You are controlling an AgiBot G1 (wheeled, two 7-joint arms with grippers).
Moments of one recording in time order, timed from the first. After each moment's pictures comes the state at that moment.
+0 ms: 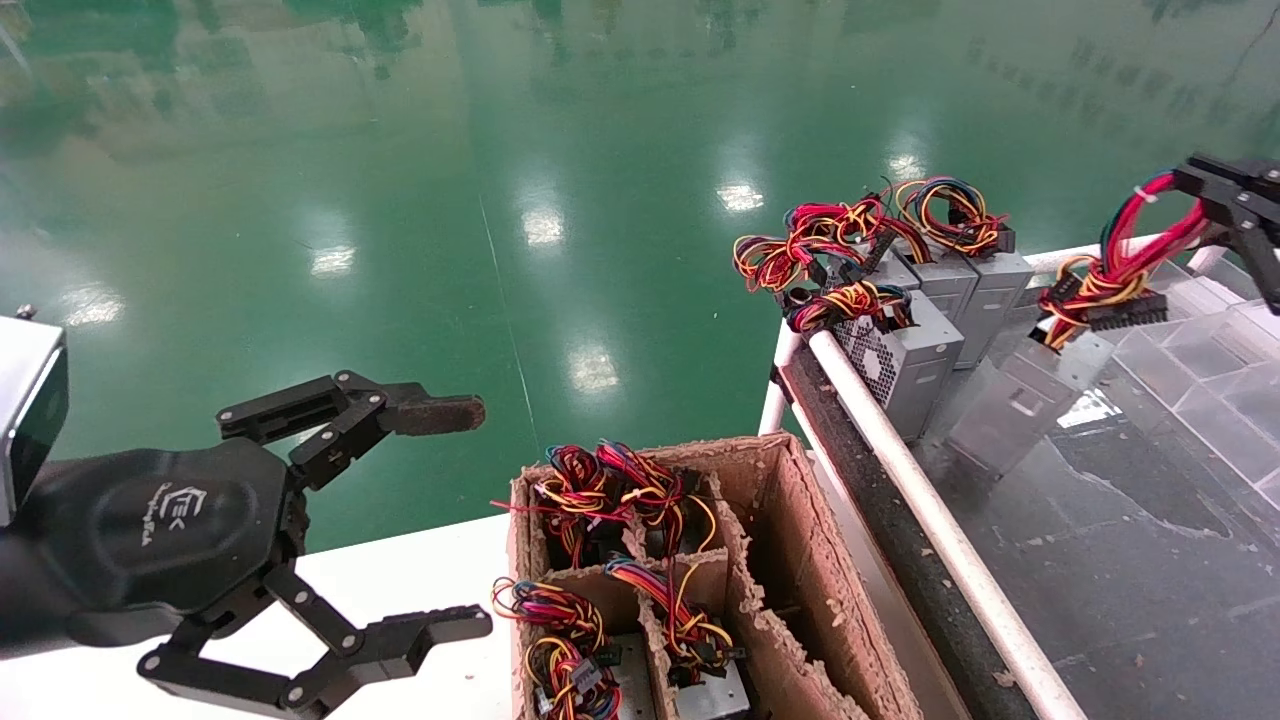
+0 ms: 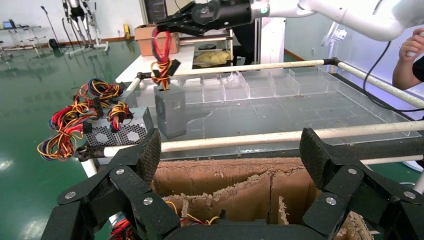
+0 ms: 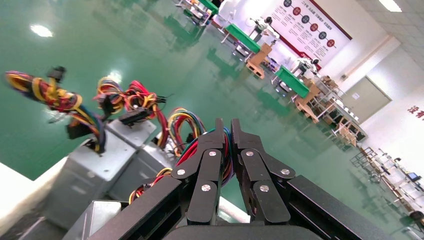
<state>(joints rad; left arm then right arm) -1.10 0.58 0.37 -1.26 0.67 1.46 -0.14 0.98 -0.50 -0.04 1.13 -1.03 -0.84 -0.18</state>
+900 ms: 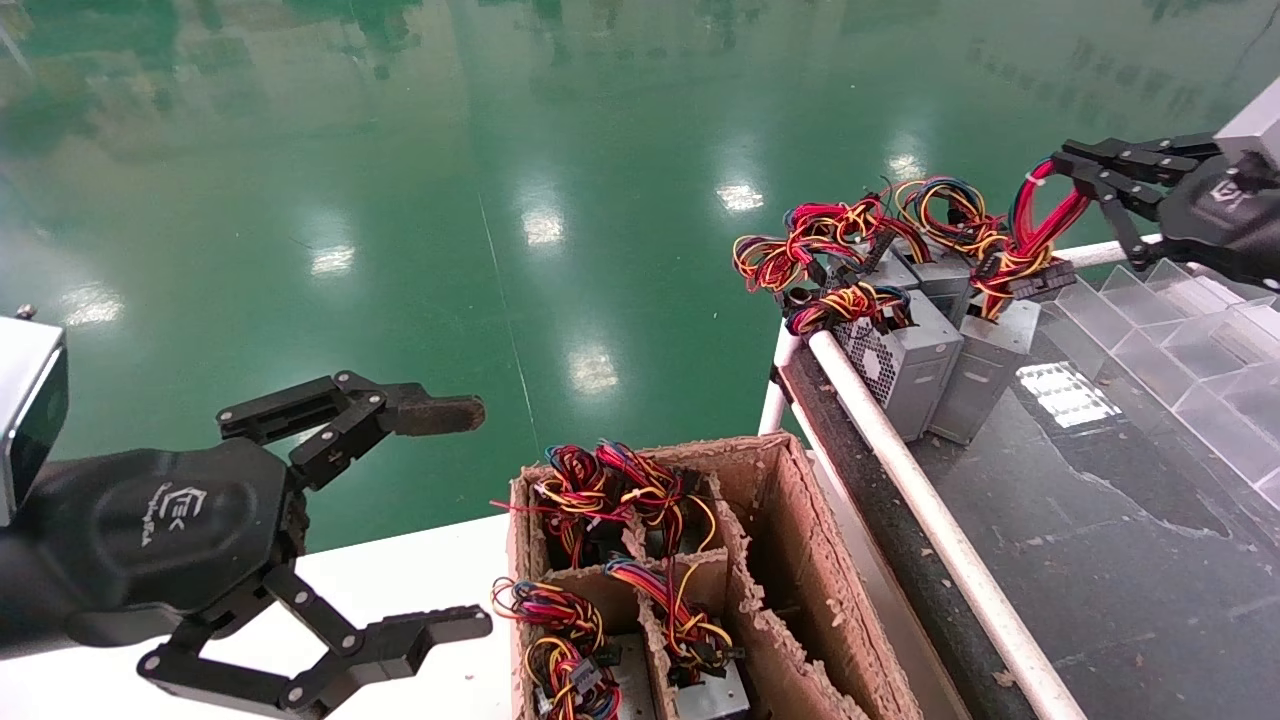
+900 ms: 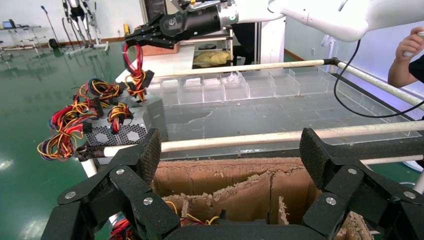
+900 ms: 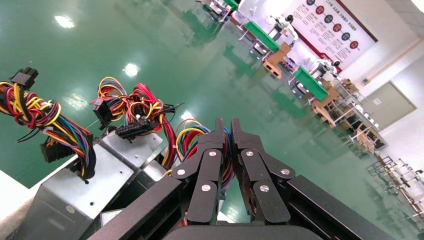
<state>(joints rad) -1.10 0.58 0.37 -1.26 0.67 1.46 -0.14 1.37 -0.71 -0.24 0.81 -1.21 -0.95 -0.27</state>
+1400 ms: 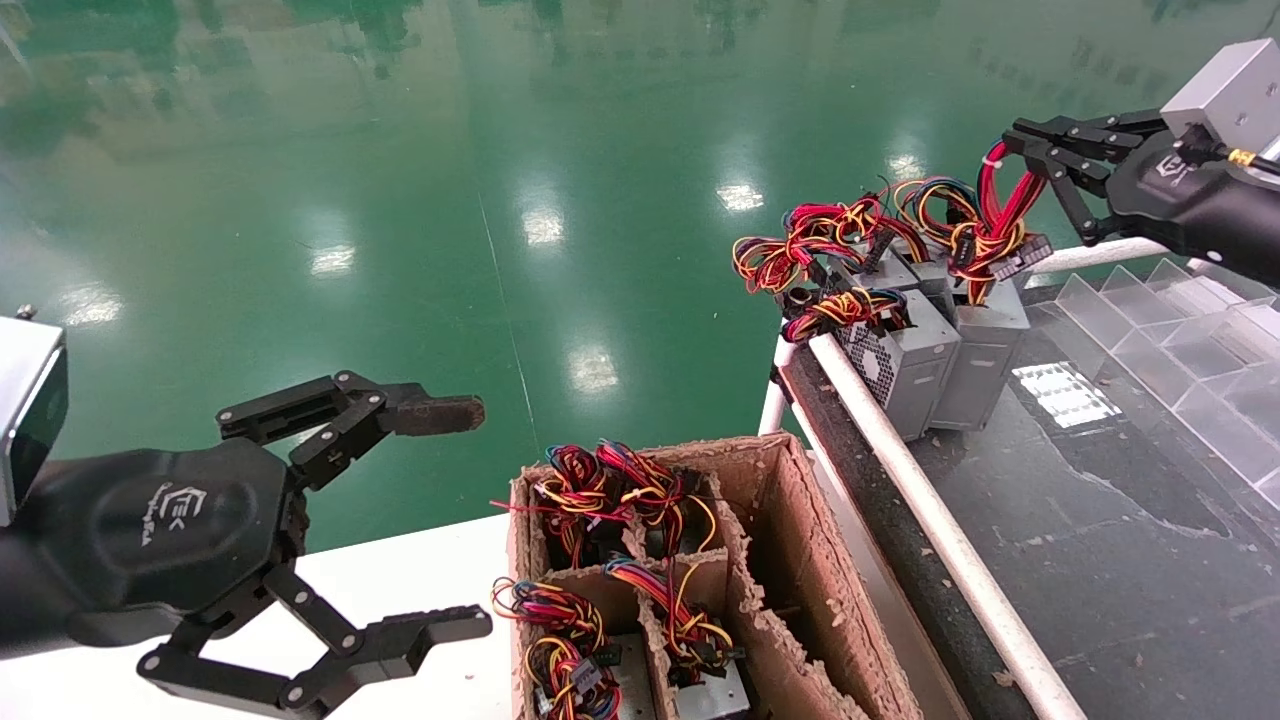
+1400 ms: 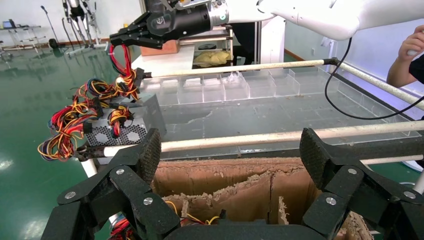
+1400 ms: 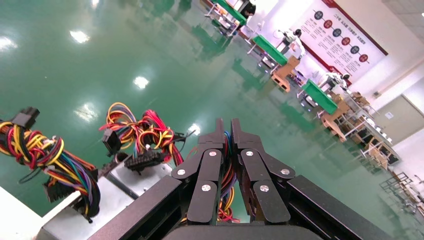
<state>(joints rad) -1.10 0.58 0.37 -1.26 0.67 1.46 -0.14 1.46 -0.78 -0.26 0.70 -1.22 -1.00 -0.32</state>
